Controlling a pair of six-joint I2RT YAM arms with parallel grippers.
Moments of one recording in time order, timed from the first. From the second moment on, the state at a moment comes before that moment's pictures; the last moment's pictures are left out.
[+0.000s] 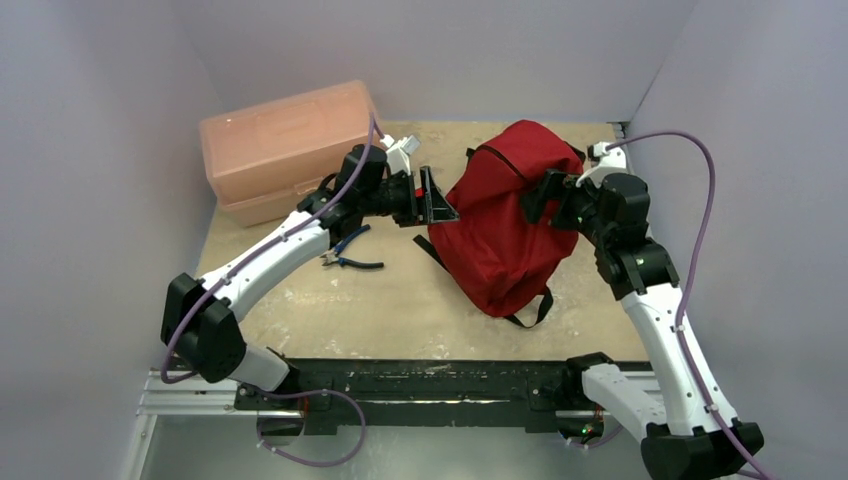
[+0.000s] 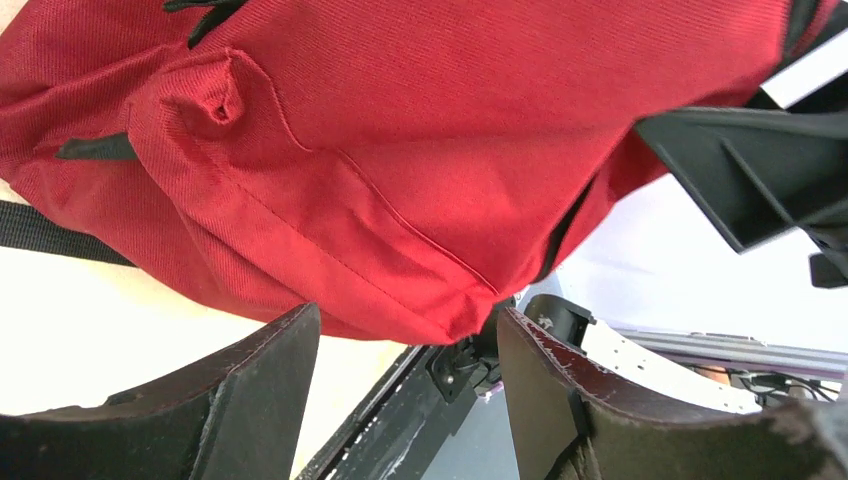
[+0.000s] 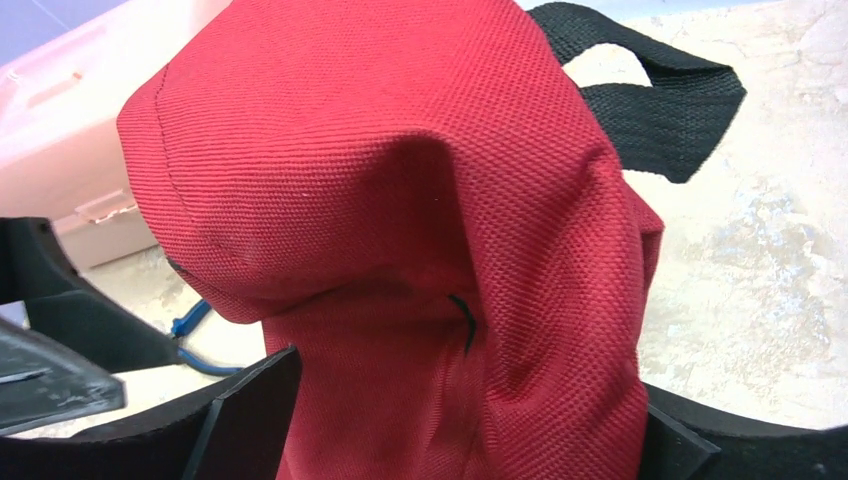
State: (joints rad) left arm -0.61 1.49 1.24 -0.23 0.49 -0.75; right arm 0.20 0.91 1.04 -0.48 -0.10 0.32
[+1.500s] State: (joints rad) left arm -0.64 1.07 1.37 -0.43 0.32 -0.57; right arm 0.20 0.71 1.55 -0.74 0.21 0.30
